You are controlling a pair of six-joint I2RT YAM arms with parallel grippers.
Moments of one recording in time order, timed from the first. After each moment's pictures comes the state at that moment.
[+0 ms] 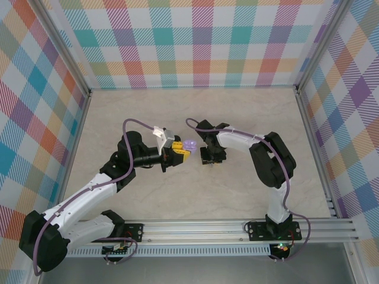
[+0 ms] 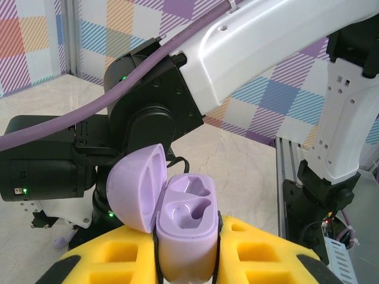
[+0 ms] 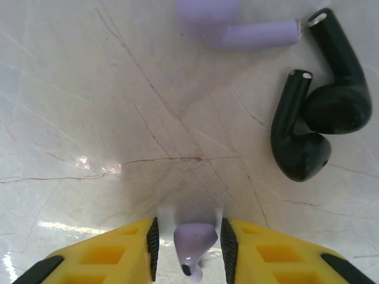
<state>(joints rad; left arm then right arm) -0.59 1.01 0.69 0.14 0.70 -0.08 0.66 1.98 1.35 -0.84 -0.03 0.53</state>
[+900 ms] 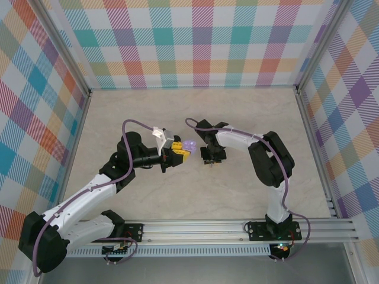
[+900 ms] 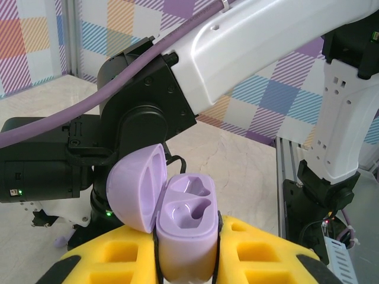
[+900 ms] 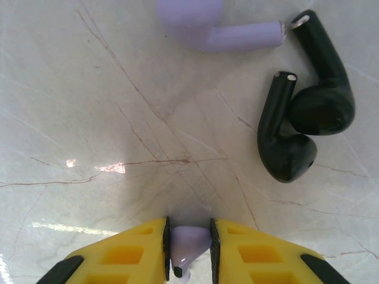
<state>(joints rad) -0.59 1.00 0.68 0.14 0.69 -0.08 0.66 2.00 1.38 -0.87 -0.01 0.53</state>
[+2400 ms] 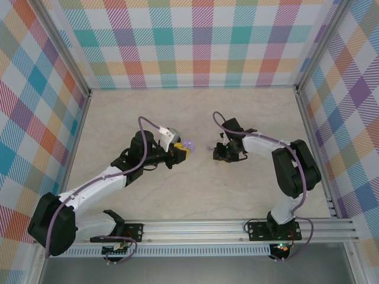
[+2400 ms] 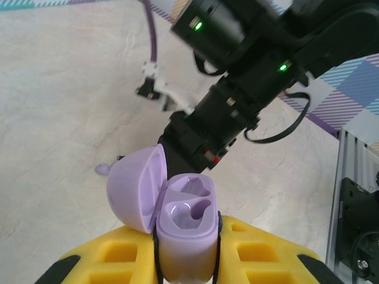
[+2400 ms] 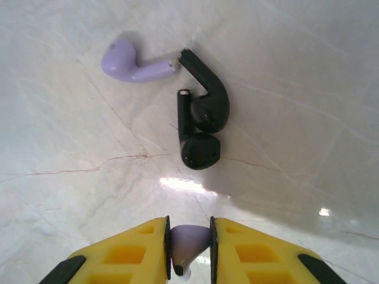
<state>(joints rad) -0.59 1.19 0.68 0.10 0.49 -0.18 0.45 1.73 1.03 -0.52 -0.31 0.53</state>
